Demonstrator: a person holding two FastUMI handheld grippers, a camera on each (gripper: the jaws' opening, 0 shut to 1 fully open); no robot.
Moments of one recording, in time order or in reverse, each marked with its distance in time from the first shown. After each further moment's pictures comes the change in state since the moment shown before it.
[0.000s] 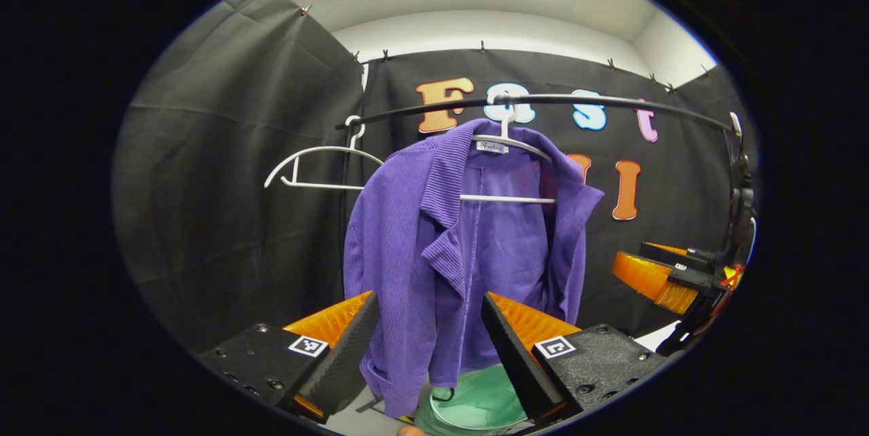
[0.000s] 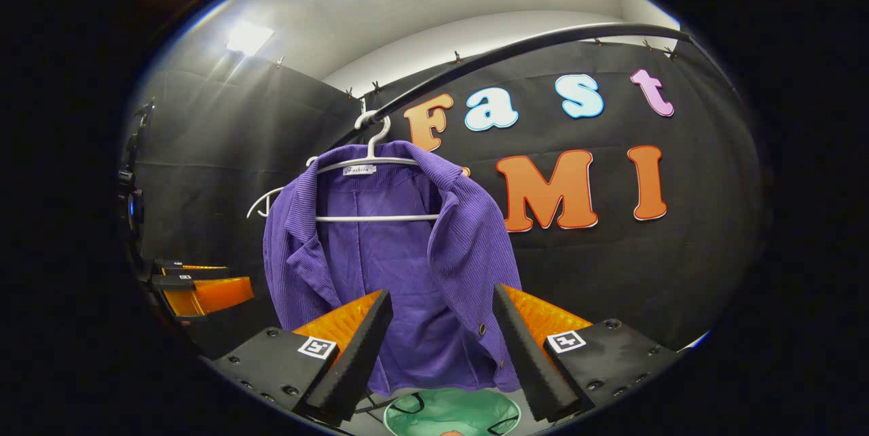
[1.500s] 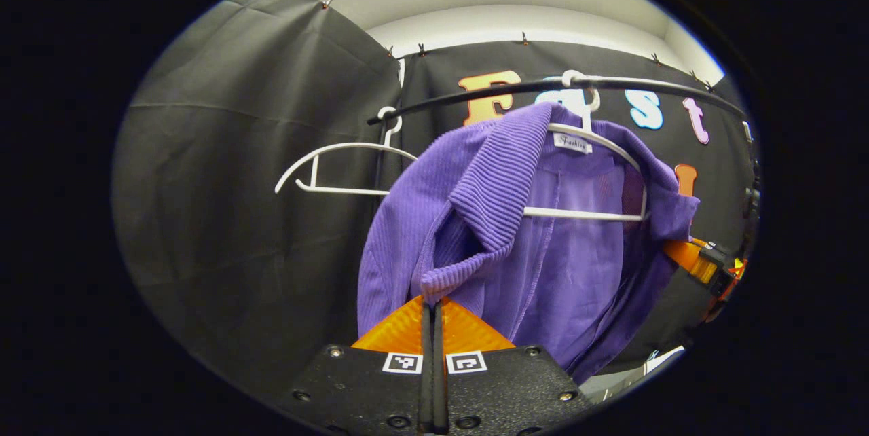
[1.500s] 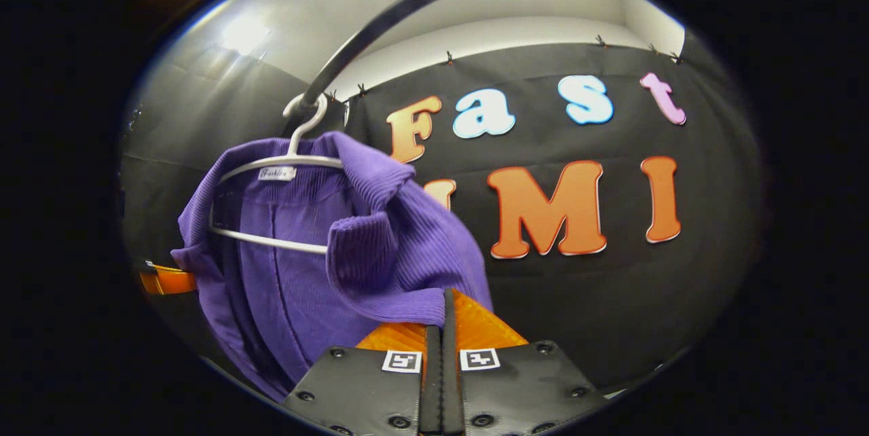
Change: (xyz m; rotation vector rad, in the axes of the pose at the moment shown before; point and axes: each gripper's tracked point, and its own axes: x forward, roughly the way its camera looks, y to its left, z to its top) left arm 0.071 0.056 0.018 -0.058 -0.008 0.186; right arm 0.119 -0.062 0.032 -0.048 -0.090 -0.055
